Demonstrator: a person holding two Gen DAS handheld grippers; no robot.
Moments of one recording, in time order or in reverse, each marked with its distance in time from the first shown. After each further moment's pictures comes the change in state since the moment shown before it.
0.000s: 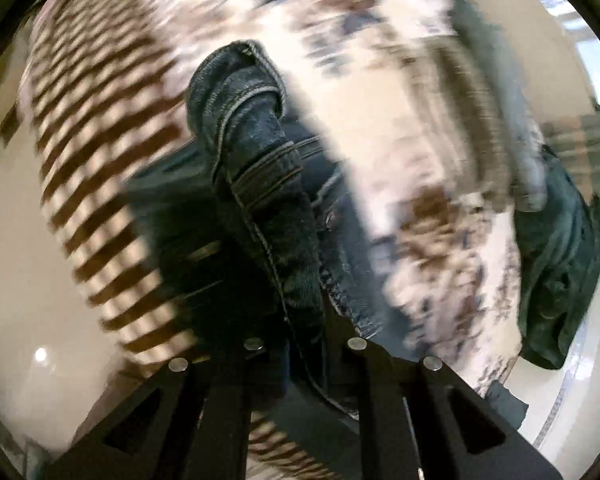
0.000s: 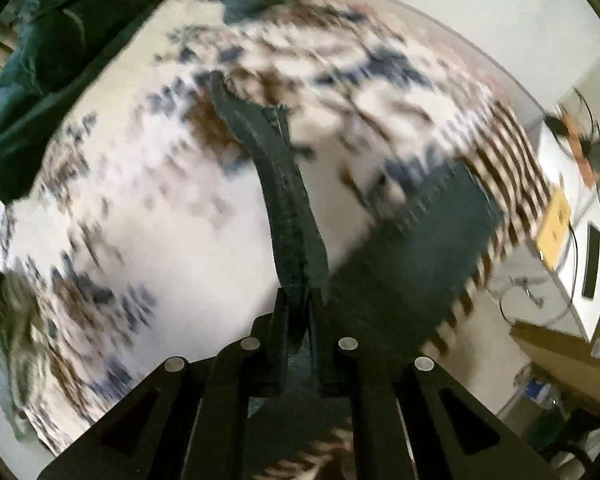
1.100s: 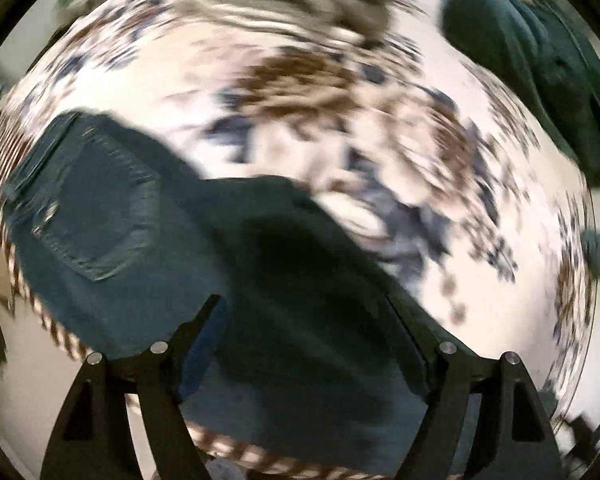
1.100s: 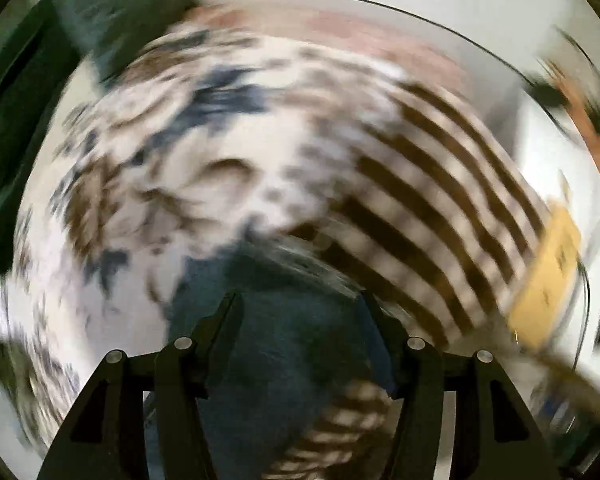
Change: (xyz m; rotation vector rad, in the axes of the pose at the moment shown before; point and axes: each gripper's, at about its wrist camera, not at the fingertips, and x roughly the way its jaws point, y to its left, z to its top) left arm 0.080 -0.167 -0.173 0.647 -0.080 0.219; right arm 0.061 -0.191 0.121 0.045 -0.028 0.115
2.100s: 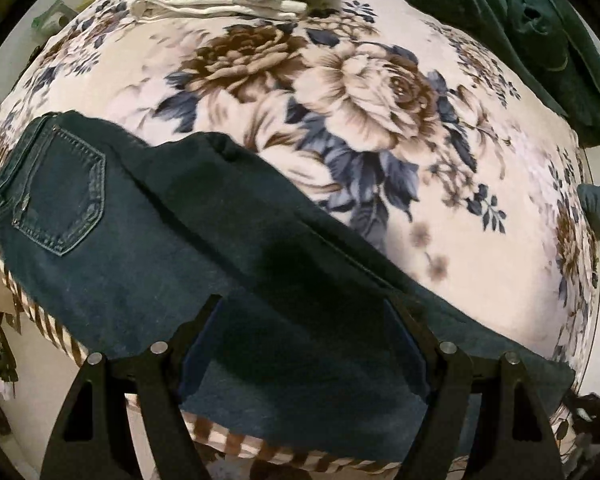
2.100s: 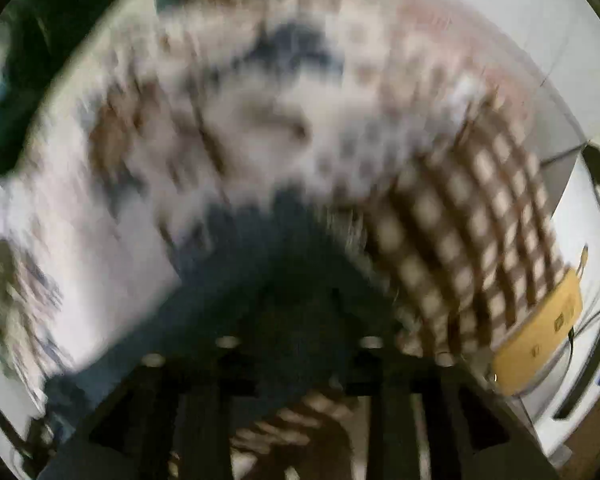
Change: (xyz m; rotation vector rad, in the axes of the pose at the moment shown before) left arm 0.012 -0.029 -0.031 0.058 0.039 0.003; right arm 0.035 0.001 -0.004 -0.232 0.200 -0.054
